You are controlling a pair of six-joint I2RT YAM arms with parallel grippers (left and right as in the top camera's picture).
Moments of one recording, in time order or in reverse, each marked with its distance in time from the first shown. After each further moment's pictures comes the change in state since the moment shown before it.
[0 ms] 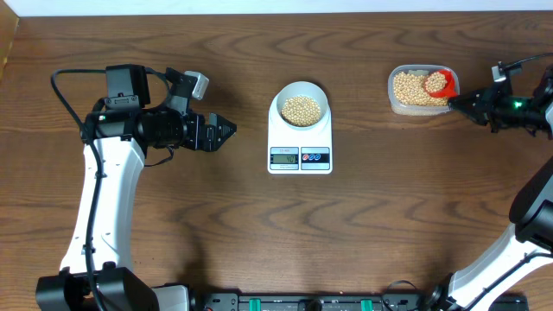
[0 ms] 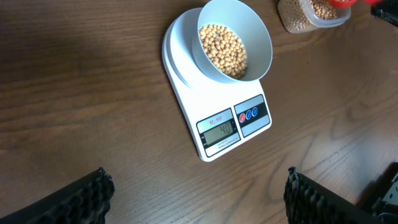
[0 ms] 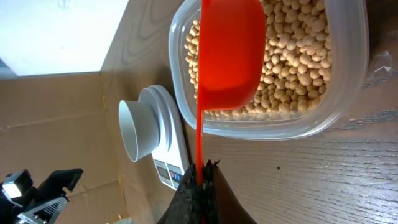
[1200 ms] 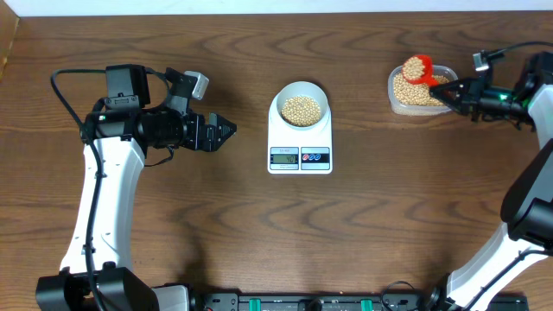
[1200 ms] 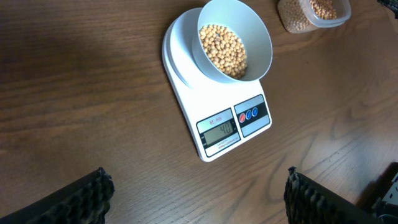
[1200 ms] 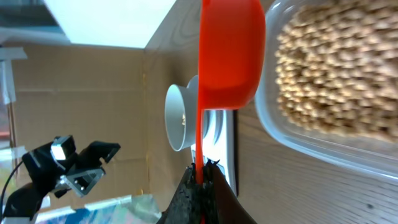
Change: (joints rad) left arm 0.000 0.000 0.000 0.000 0.000 0.000; right arm 0.090 0.000 0.000 0.035 -0.186 -0.018
